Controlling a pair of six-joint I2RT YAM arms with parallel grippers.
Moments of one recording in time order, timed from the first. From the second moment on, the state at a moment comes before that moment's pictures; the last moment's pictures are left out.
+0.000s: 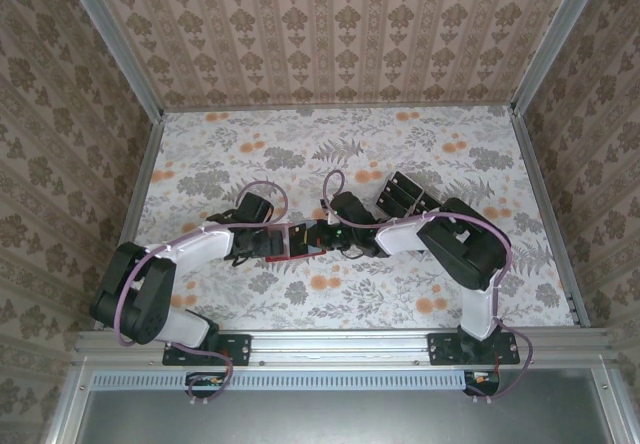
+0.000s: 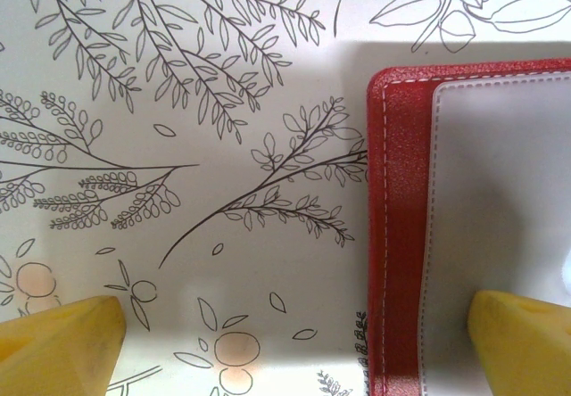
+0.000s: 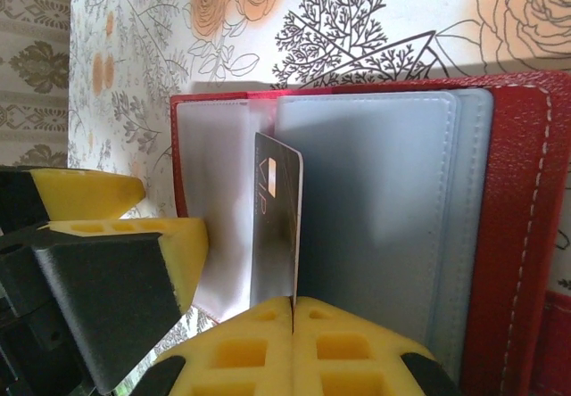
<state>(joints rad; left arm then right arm) -0.51 1.42 0.67 -0.50 -0.12 -0.51 0.74 1.92 0.90 0.34 -0.37 0.89</state>
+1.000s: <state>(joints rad) -0.51 1.42 0.67 -0.50 -0.13 -0.51 0.71 1.94 0.91 0.36 -0.38 0.91</state>
